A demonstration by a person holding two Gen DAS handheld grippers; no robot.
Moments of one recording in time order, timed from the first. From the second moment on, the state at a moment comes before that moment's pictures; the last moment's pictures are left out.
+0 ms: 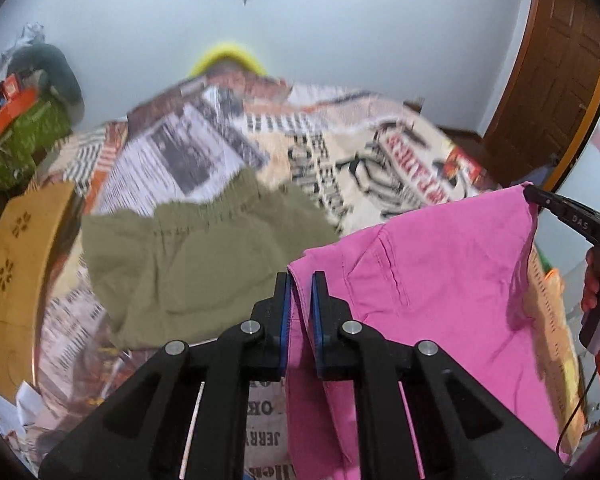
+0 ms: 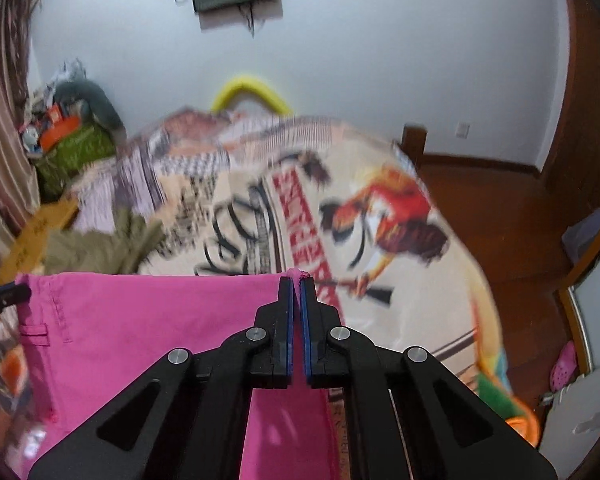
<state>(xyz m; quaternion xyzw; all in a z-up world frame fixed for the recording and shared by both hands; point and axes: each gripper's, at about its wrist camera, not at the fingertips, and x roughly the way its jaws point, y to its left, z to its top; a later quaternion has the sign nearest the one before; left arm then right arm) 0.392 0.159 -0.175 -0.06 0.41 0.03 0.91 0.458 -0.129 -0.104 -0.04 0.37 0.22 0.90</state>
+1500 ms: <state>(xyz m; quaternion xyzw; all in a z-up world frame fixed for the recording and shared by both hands) 0.162 0.091 -0.198 0.02 0.48 -0.01 0.88 0.222 -0.216 -0.139 -0.07 0.45 0.22 0.86</state>
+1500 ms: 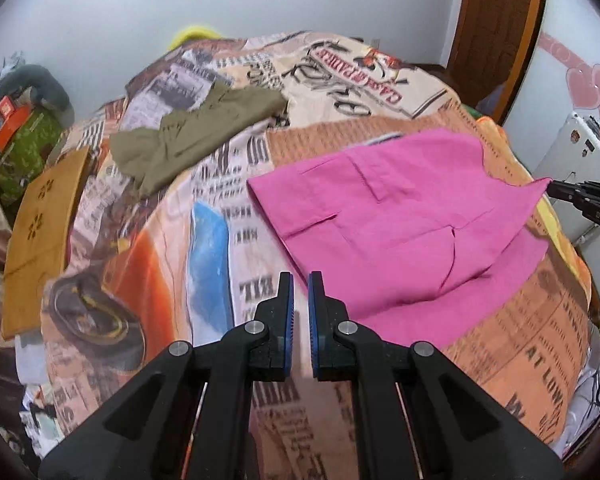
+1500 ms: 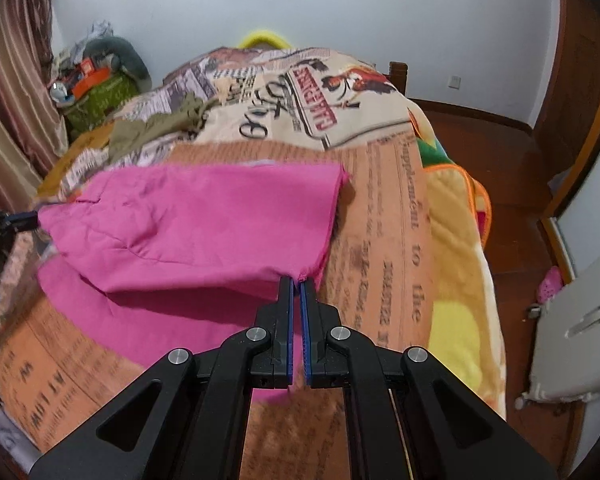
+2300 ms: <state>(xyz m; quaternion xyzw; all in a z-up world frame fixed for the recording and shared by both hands) 0.168 0.015 -0.203 0.11 0.48 -0.08 0.87 0.180 -0.164 -0.128 -0.09 0.43 0.29 0.85</state>
